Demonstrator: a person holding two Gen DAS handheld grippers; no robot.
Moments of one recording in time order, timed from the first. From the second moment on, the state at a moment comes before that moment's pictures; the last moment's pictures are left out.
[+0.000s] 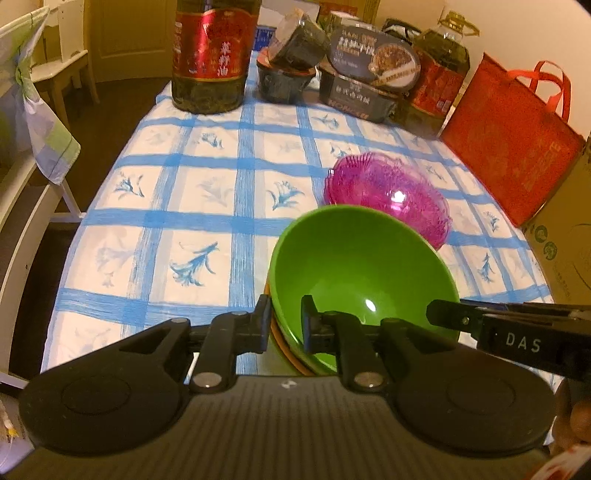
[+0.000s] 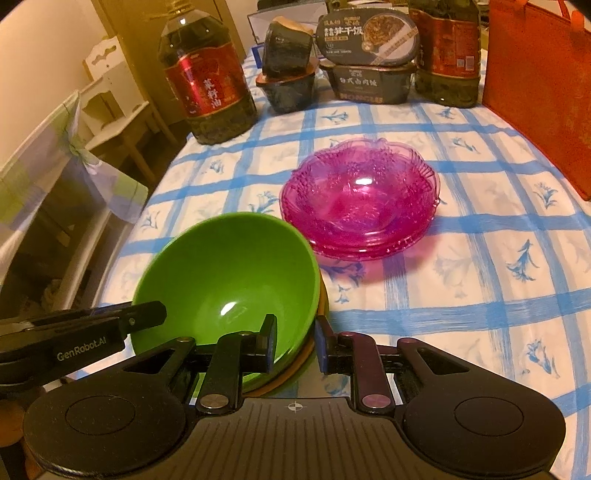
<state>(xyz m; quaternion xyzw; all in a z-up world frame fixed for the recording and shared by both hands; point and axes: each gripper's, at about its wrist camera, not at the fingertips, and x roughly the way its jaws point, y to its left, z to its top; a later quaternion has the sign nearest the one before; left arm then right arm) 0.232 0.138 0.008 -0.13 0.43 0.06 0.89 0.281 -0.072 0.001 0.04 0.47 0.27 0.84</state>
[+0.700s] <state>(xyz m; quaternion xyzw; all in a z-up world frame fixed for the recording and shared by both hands) 0.151 0.124 0.030 -0.18 0.39 0.07 0.90 0.213 -0.140 0.015 0.09 0.46 0.24 0.85</state>
